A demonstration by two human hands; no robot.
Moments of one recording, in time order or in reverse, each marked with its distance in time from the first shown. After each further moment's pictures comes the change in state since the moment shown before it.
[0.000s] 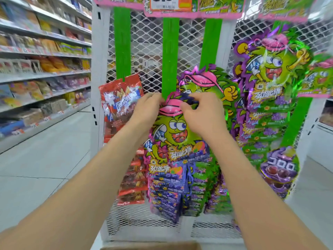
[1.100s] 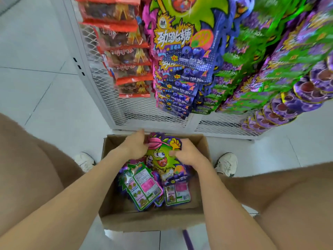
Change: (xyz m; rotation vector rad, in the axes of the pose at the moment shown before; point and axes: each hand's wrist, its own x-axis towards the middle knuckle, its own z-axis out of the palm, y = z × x) left_hand -0.171 -0.410 -0.077 0.963 -0.538 -0.505; right_hand -0.366 0.218 0.204 0.308 -1.082 0.724
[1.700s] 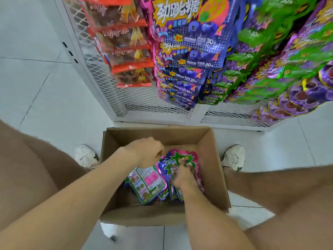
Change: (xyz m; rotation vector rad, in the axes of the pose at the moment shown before) left_hand -0.020 0.027 0.013 0.430 -0.317 0.284; right_hand 0.007 0.099 0.101 -0.453 -0.036 0.528
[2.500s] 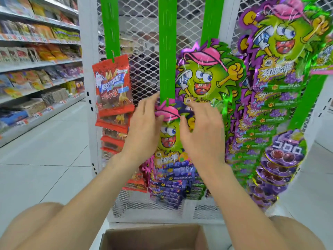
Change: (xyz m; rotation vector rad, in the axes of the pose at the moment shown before) left_hand -0.117 0.109 -0.302 -0.096 1.504 0.318; right_hand -0.311 -0.122 -0.389 0.259 1.671 -0.988
